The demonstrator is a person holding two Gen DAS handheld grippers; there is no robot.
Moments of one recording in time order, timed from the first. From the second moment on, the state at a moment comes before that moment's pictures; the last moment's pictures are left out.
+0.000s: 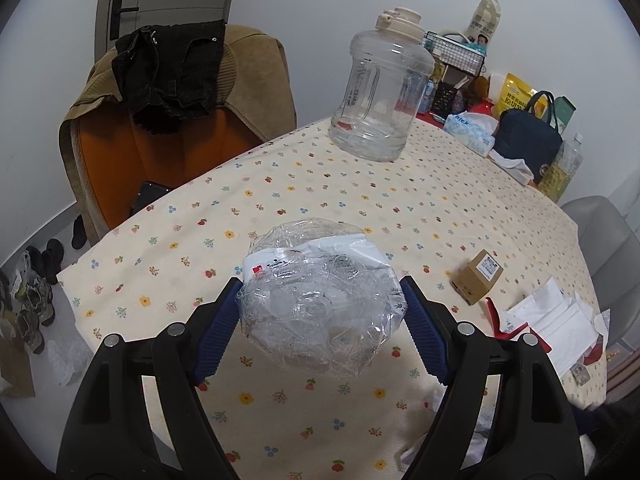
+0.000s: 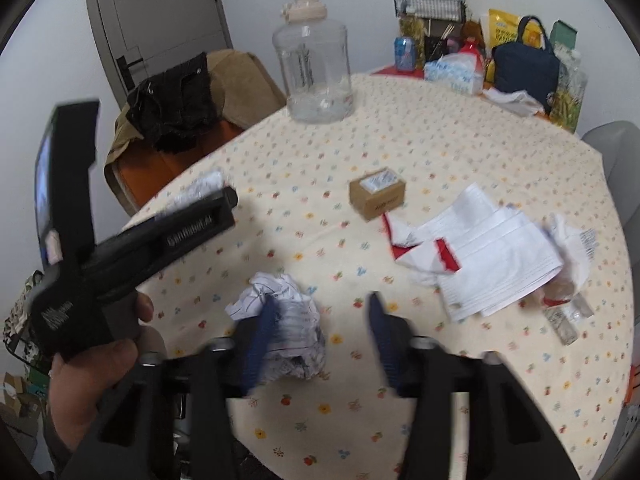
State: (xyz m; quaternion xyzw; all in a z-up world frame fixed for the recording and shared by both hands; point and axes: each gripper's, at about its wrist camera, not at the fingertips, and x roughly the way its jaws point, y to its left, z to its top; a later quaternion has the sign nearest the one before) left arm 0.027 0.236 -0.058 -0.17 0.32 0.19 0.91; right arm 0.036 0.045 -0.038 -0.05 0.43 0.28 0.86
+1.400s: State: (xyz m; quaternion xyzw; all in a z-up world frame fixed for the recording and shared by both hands) left arm 0.079 0.036 0.008 -0.07 0.29 0.04 0.95; right arm 0.043 -0.165 0.041 0.05 0.32 0.11 0.94
